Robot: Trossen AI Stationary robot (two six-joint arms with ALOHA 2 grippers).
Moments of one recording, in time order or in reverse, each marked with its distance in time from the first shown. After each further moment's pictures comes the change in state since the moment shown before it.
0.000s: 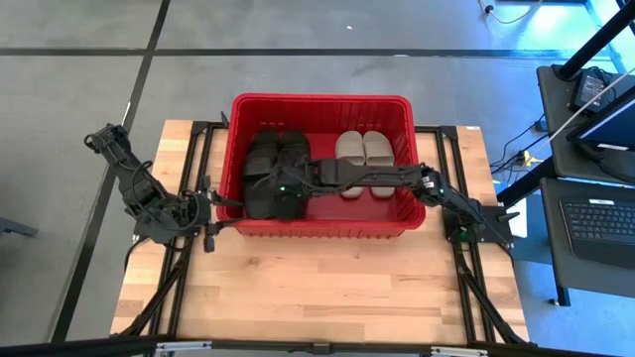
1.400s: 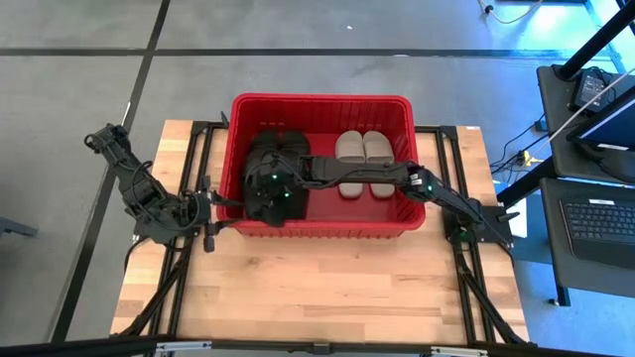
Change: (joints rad) left arm 0.000 -0.001 0.000 -0.006 0.000 0.000; right arm -0.063 0.109 -0.021 0.380 -0.505 -0.318
